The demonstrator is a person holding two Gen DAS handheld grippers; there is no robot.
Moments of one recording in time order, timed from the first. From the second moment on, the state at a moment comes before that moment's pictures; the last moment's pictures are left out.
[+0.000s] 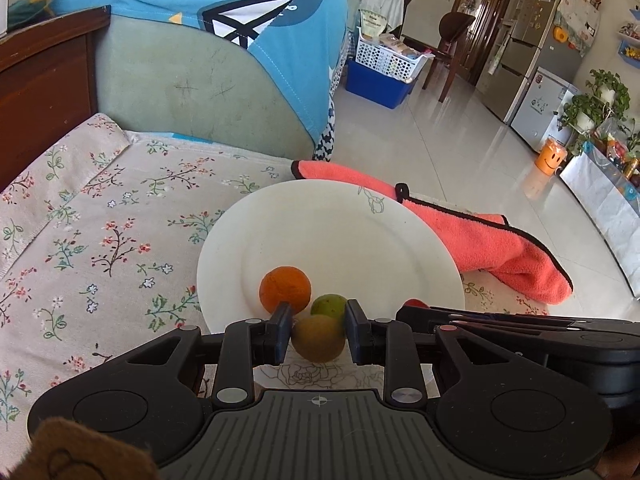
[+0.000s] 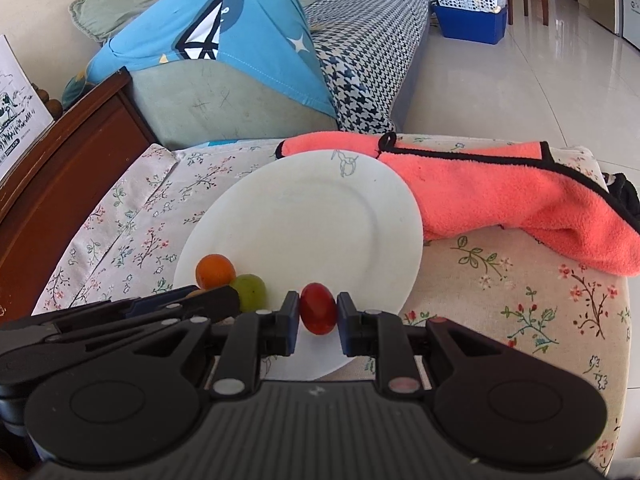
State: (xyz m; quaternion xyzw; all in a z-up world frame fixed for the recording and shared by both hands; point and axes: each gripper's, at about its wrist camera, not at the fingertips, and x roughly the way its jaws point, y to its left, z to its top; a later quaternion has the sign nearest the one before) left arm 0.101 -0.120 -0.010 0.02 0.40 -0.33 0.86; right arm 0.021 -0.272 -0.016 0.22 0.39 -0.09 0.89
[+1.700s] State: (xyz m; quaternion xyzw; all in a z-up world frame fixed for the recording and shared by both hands) left arm 0.063 -0.002 0.028 -0.01 0.47 -0.17 0.87; right arm -0.021 -0.203 -0.002 0.19 0.42 0.08 0.88
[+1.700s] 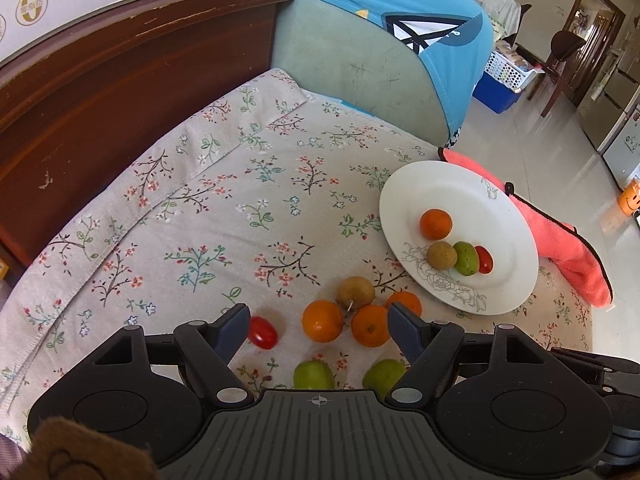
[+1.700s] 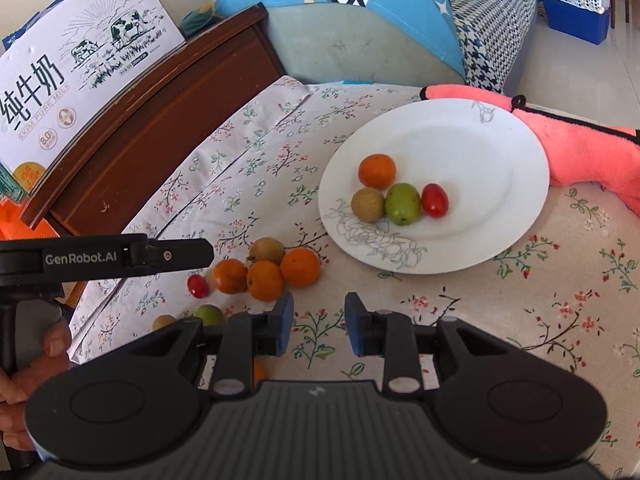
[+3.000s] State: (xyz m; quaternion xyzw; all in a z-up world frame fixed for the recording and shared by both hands) left arm 0.030 0.039 -0.006 0.04 0.49 -0.13 0.86; right arm -0.067 -0.111 -0.025 0.13 0.47 0.19 0.85
